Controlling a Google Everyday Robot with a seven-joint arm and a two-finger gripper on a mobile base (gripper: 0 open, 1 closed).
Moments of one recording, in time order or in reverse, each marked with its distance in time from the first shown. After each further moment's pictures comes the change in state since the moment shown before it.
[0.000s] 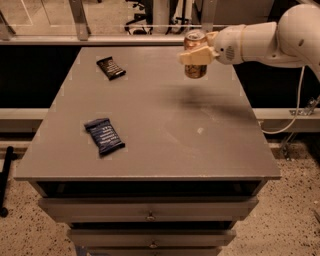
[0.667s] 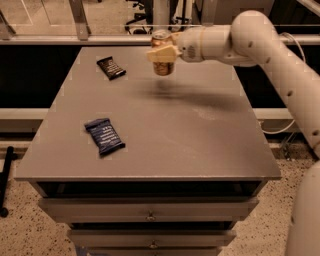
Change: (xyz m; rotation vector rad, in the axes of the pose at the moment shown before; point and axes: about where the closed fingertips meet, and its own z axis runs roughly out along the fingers) arm -0.021 0.013 0.098 -0.065 -0.063 0.012
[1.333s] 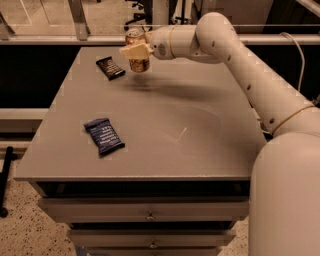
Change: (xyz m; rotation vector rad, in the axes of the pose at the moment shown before) arm -0.012 0.001 0.086 -0.027 -0.030 0.006
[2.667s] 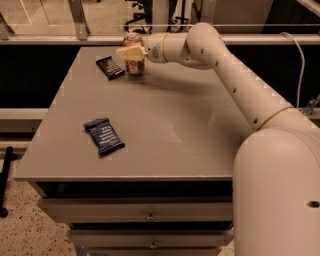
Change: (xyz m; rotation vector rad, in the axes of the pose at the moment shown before) arm 0.020 -0.025 0.033 0.043 -0.029 0.107
